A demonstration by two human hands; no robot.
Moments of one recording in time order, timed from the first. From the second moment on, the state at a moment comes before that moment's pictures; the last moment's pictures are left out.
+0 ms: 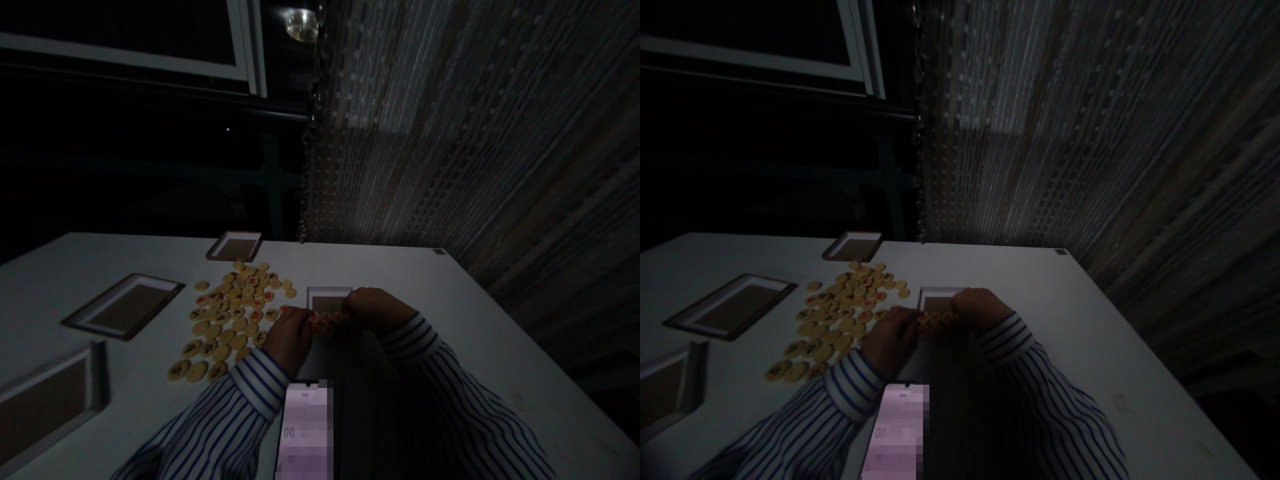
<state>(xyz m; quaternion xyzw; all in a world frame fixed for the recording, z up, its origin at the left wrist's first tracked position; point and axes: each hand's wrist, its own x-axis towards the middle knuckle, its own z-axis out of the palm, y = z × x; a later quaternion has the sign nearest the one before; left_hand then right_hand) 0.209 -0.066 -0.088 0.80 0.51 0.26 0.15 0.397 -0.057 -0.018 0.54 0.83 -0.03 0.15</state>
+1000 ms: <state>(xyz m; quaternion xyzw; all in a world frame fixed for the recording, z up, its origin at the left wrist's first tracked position) 0.209 -0.066 -0.090 0.81 0.50 0.29 0.14 0.404 -0.057 -0.009 0.54 0.84 0.05 0.06</state>
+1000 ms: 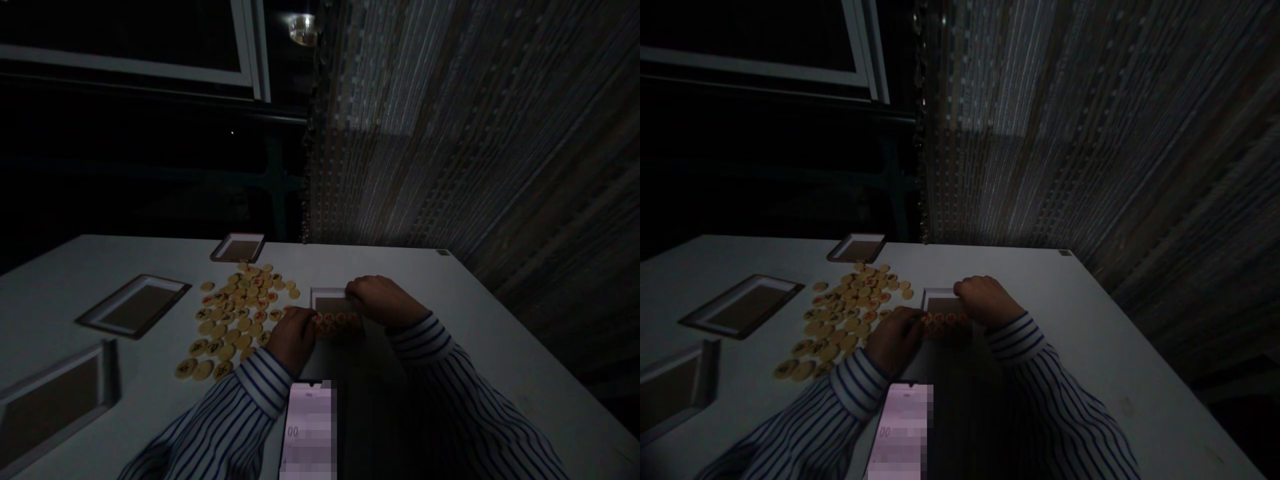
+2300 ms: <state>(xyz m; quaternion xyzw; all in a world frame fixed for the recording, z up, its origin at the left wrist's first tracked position) 0.138 -0.038 -0.066 0.73 0.65 0.19 0.01 0.331 -0.051 0.012 0.54 0.83 0.10 -0.09</state>
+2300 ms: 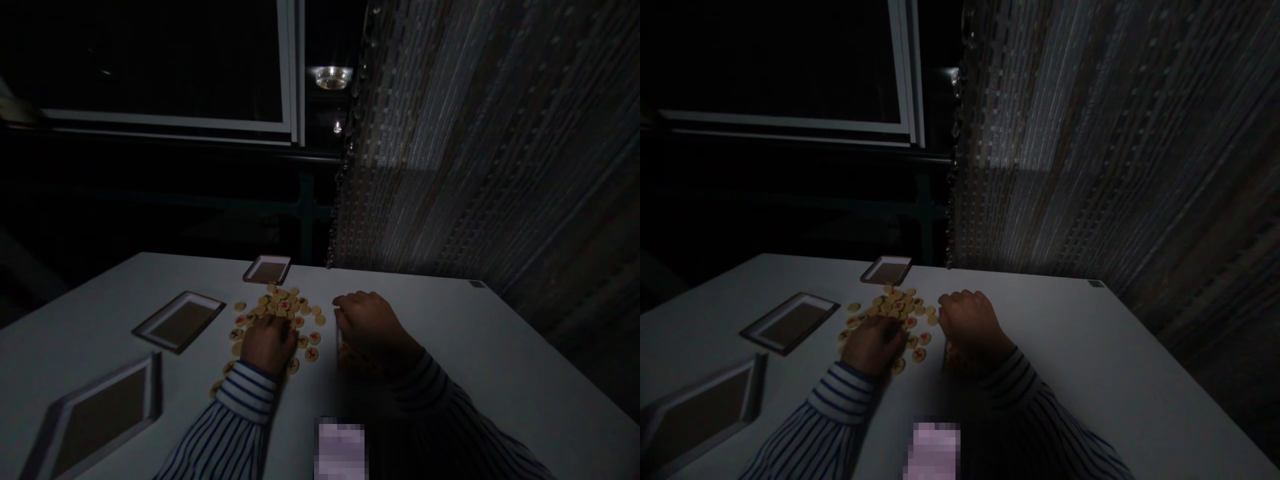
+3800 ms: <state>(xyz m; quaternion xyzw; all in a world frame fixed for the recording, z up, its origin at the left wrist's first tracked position) 0.136 -0.025 -0.088 0.73 0.64 0.22 -0.01 0.324 -0.057 0.009 0.53 0.84 0.10 -0.04</state>
